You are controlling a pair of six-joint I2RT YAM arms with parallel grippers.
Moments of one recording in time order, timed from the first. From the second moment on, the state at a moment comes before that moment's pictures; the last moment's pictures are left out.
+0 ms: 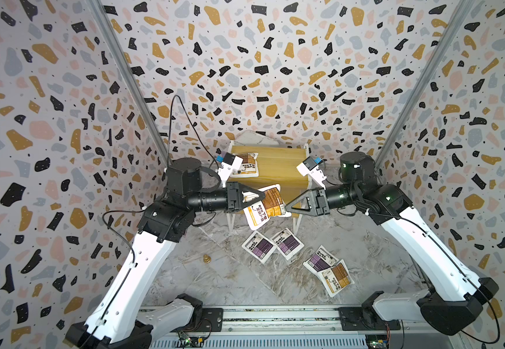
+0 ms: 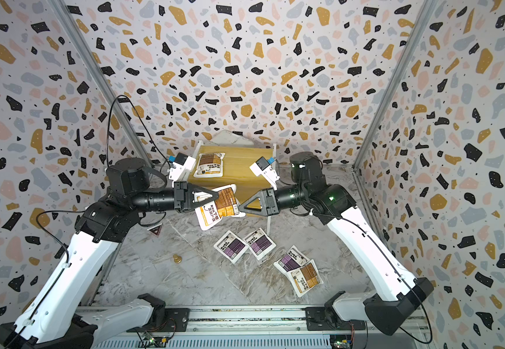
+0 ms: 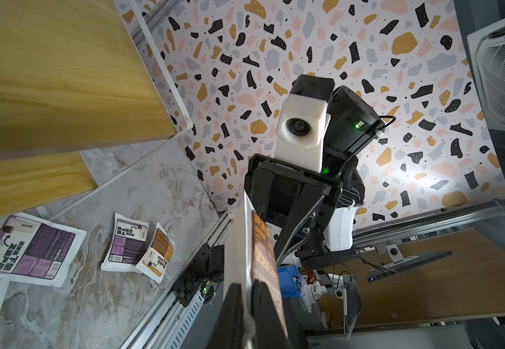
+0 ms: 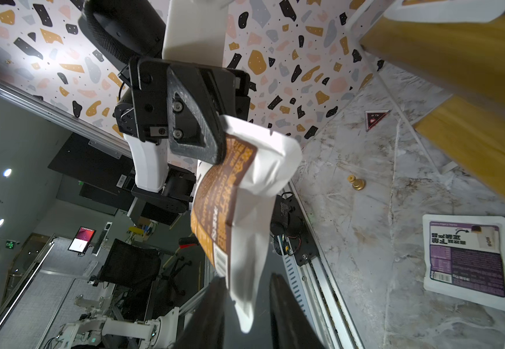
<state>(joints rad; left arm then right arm) -0.40 1.13 1.47 -0.65 0.94 -0.77 0.59 1.32 1.60 -0.74 -1.07 0.48</state>
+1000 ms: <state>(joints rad) -0.39 1.15 1.43 -0.23 0.44 -1.07 0.61 1.49 1.45 0.26 -0.97 1.36</state>
